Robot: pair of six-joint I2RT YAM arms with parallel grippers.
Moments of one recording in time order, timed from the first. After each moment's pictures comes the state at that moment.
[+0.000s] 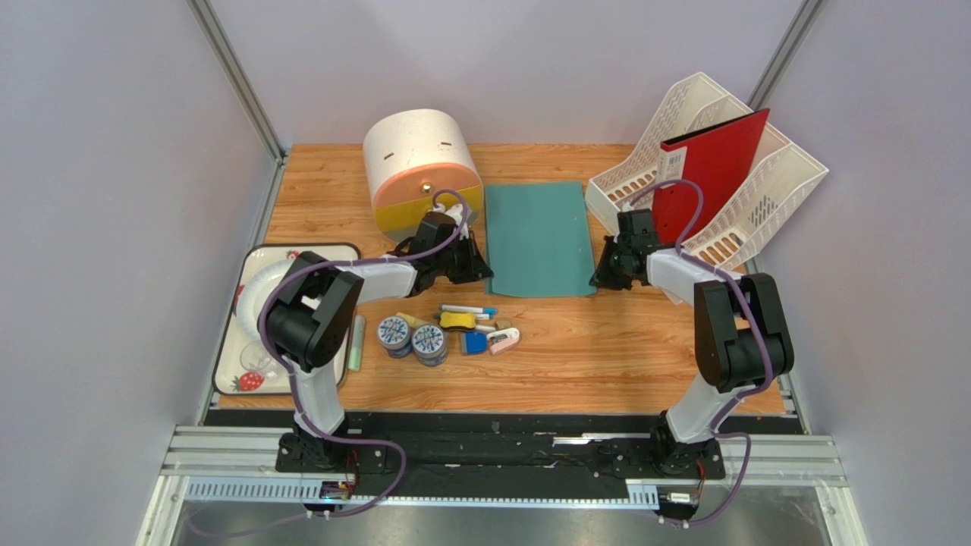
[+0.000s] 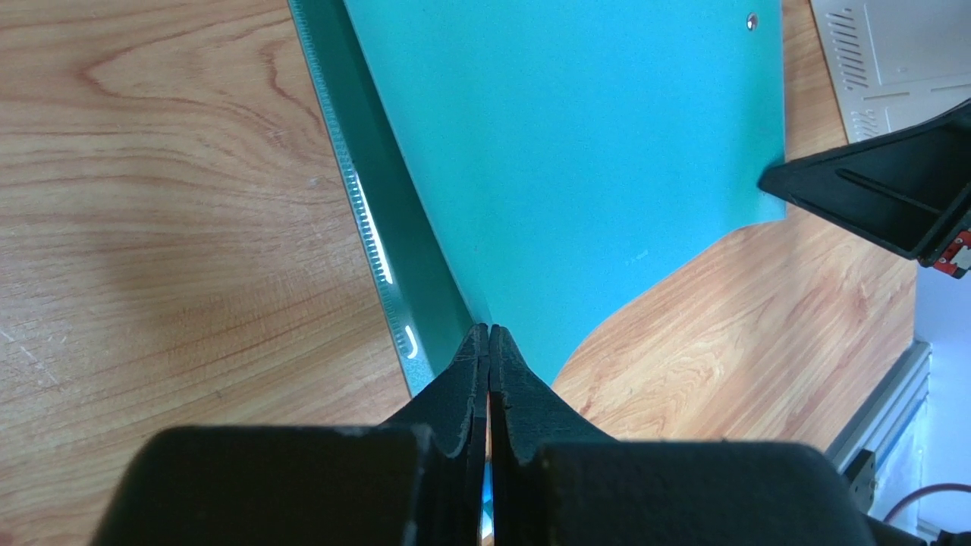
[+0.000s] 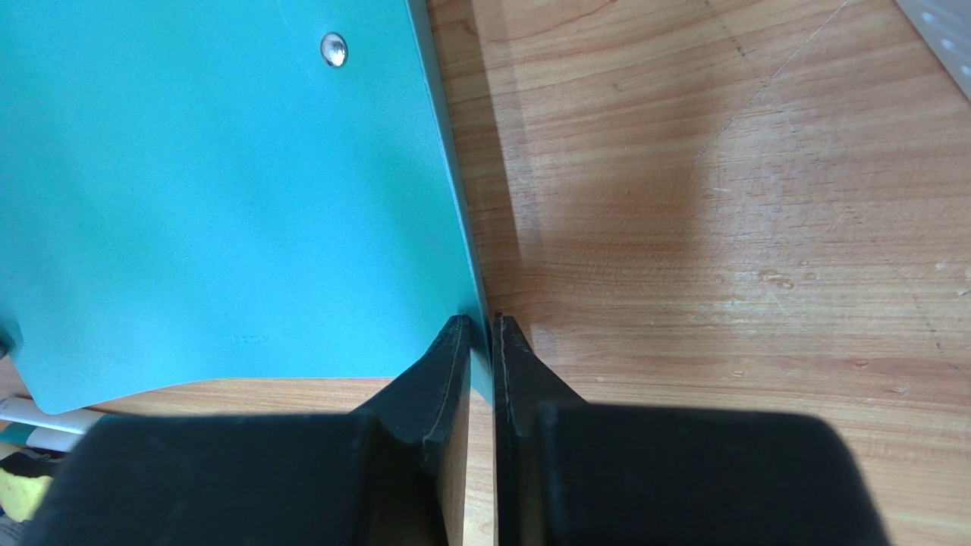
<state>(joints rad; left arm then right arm) -0.53 1.85 1.00 0.21 0.30 -0.62 0.17 1.69 0.95 -0.25 -0.12 0.48</state>
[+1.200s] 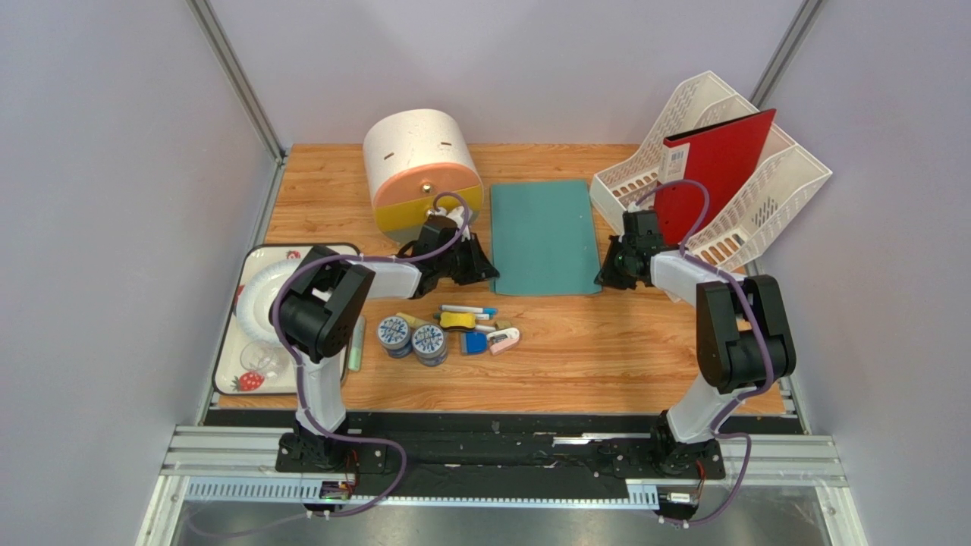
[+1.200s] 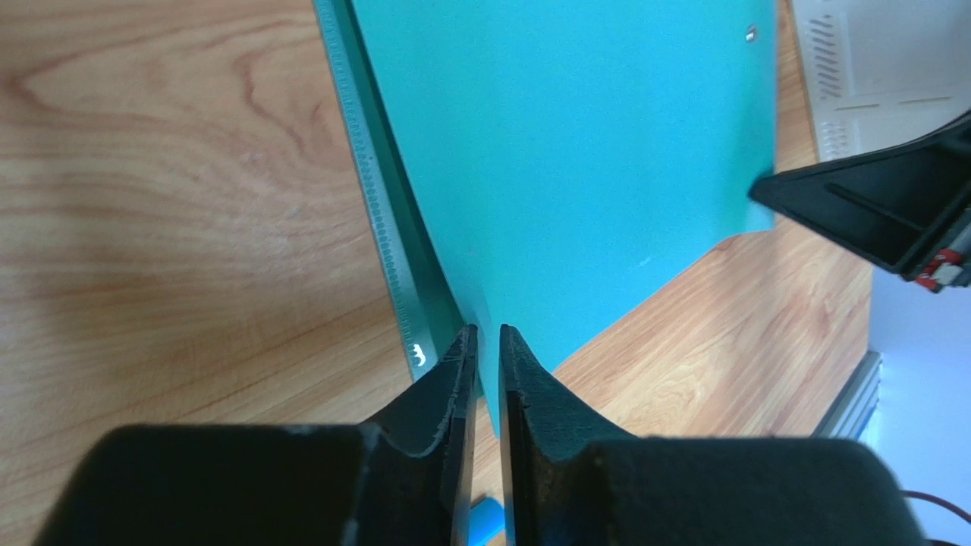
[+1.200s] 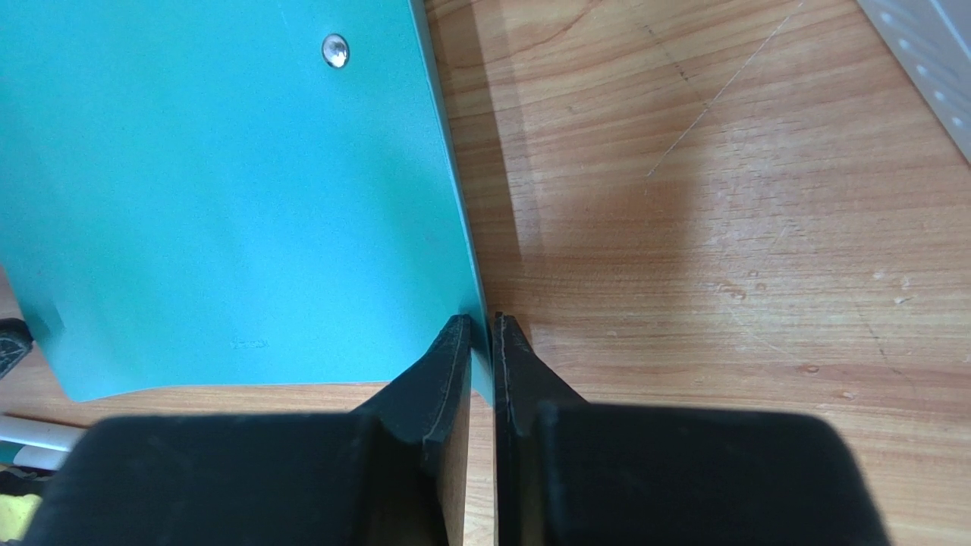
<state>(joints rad) -0.53 1.93 0.99 0.31 0.34 -0.70 0.15 1.69 0.93 -0.22 -0.11 0.47</state>
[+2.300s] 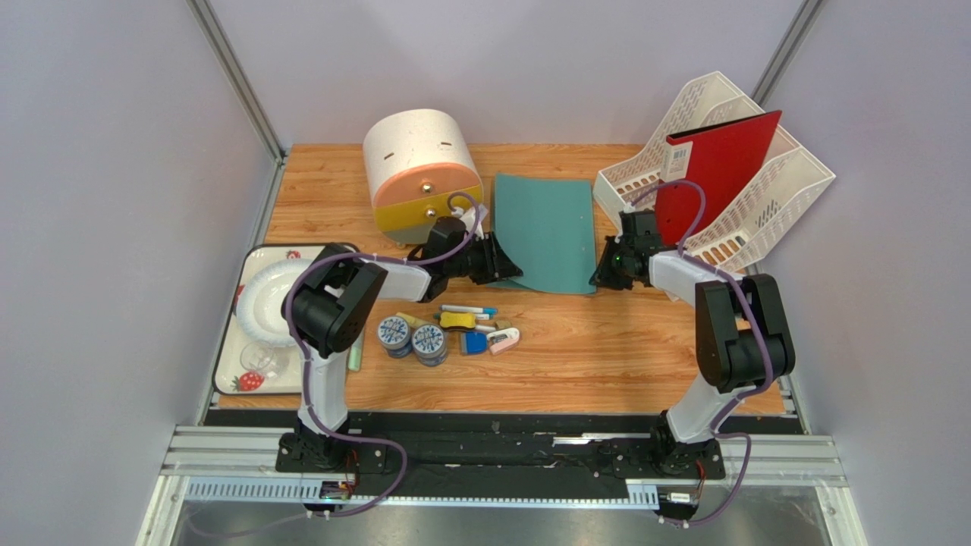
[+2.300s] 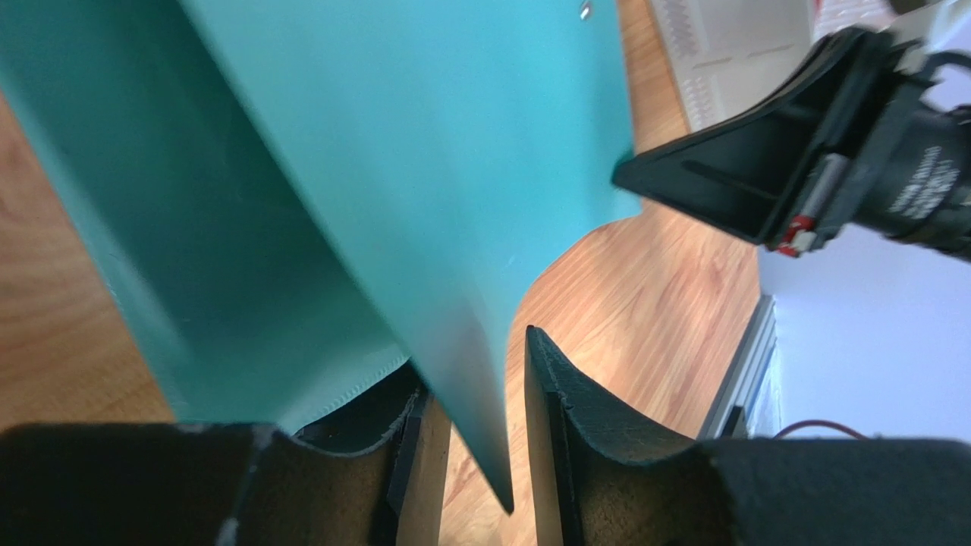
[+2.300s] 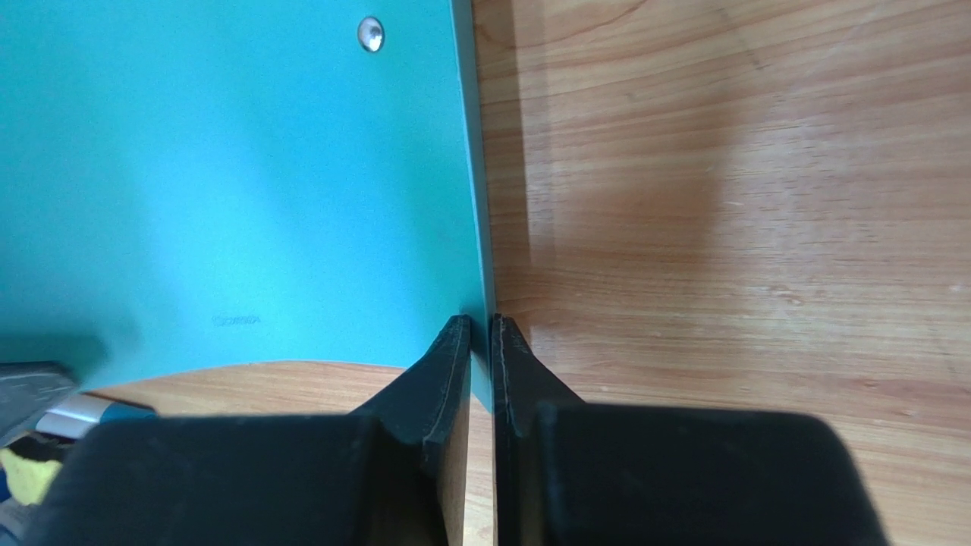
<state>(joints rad) -0.56 1.98 1.01 0.51 0.47 -0.79 0.16 1.69 0.93 -0.21 -0.15 0.46</state>
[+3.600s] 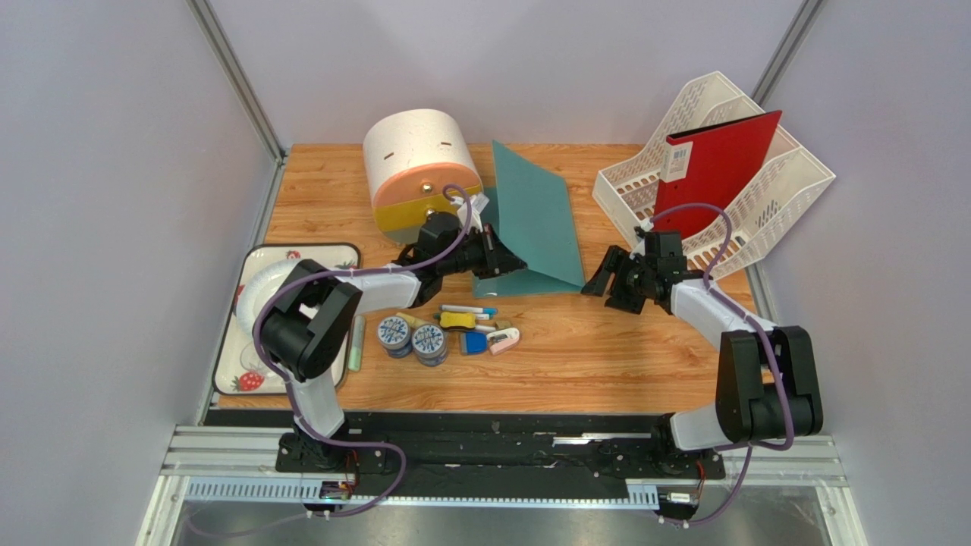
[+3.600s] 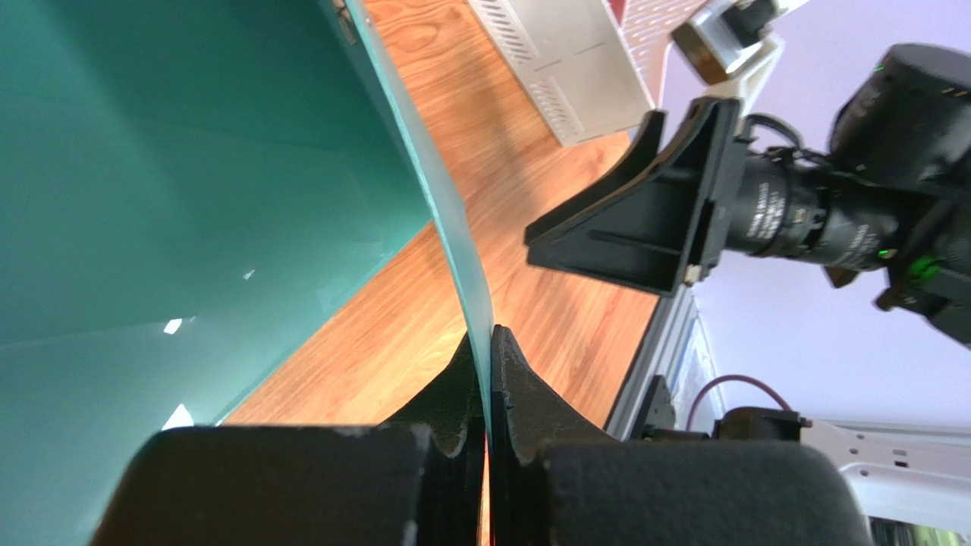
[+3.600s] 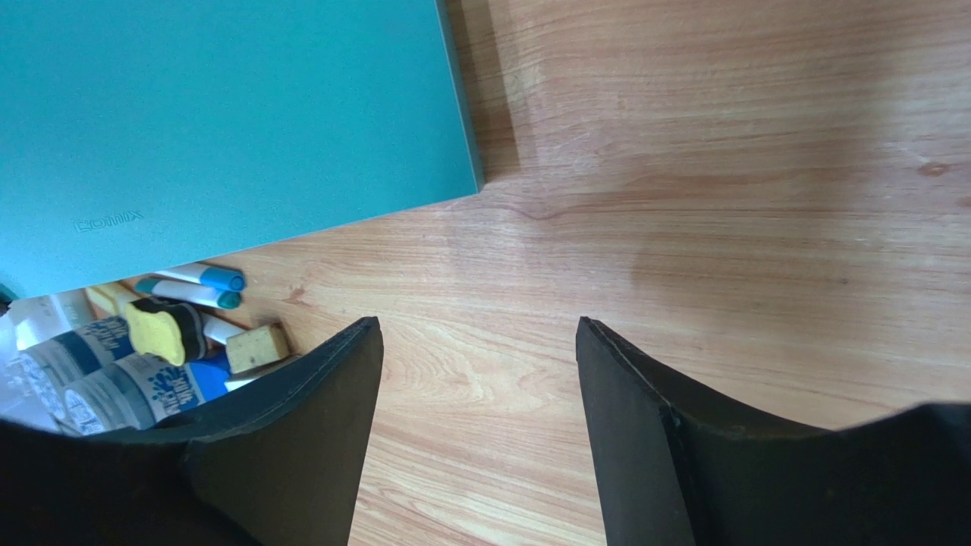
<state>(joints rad) -0.59 1.80 0.95 0.54 0.51 -0.81 0.09 1.43 0.76 -0.26 -0.34 0.50</state>
